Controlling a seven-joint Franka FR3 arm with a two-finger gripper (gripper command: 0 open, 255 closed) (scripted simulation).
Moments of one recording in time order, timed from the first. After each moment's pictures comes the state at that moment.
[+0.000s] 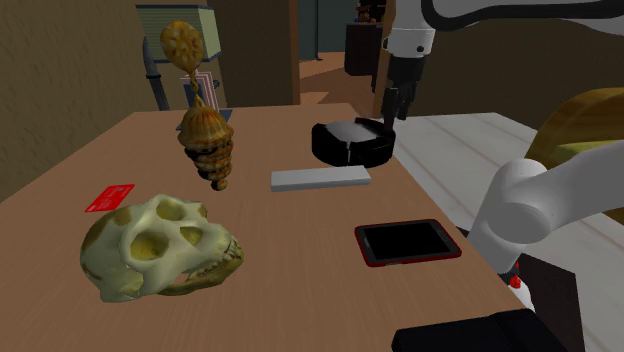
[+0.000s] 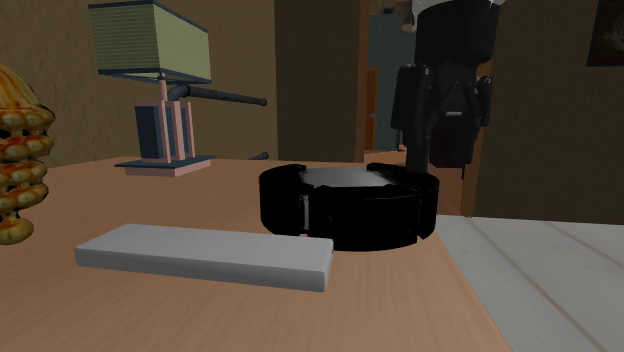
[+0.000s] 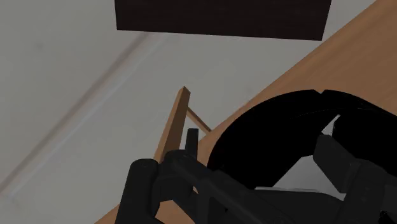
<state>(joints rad) 0.00 -0.82 0.02 -2.38 0.01 1.57 0.01</state>
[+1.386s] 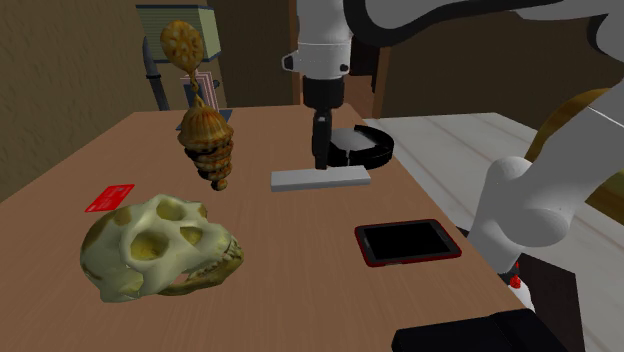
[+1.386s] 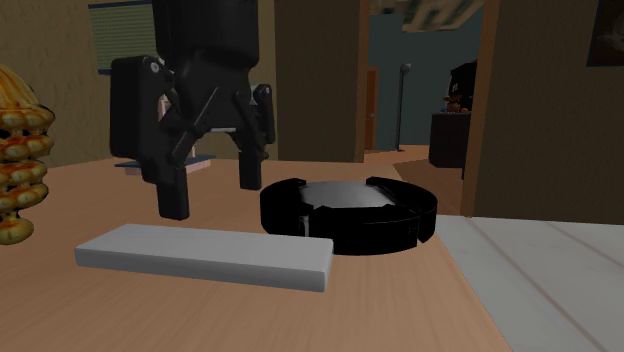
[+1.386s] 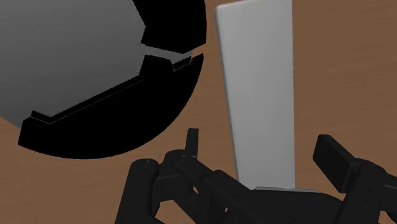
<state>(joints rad) 0.25 -0.41 0.28 -2.11 0.13 1.70 -0.09</state>
